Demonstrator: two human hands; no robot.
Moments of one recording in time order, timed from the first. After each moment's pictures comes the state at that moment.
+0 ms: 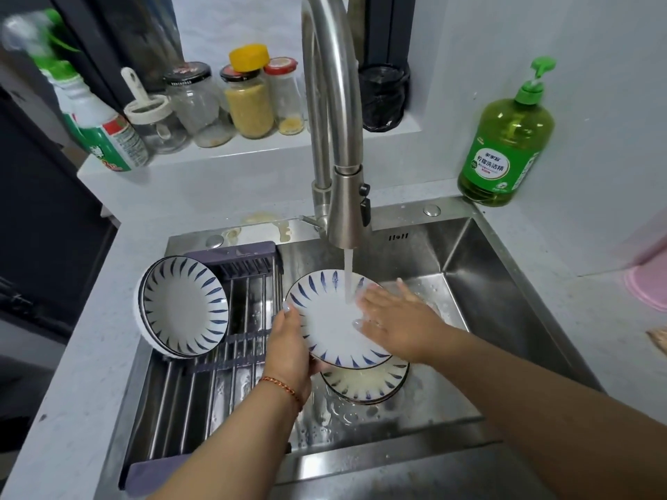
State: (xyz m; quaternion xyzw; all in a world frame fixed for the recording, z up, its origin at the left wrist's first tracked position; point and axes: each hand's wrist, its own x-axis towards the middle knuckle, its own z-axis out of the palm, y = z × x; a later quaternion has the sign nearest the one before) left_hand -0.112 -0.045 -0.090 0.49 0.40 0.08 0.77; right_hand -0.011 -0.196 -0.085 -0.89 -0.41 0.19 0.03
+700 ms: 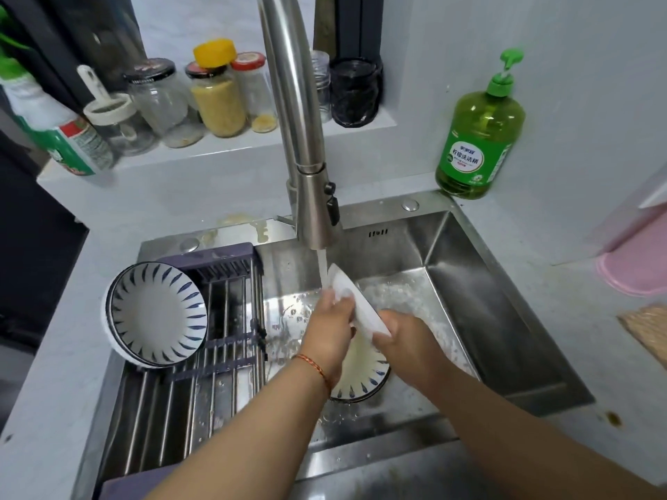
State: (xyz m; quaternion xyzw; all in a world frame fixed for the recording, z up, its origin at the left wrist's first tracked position) left_hand -0.072 -0.101 -0.071 0.61 0.30 -0.03 0.73; right_hand -0.047 -0.230 -0.096 -0.86 -0.18 0.16 0.44
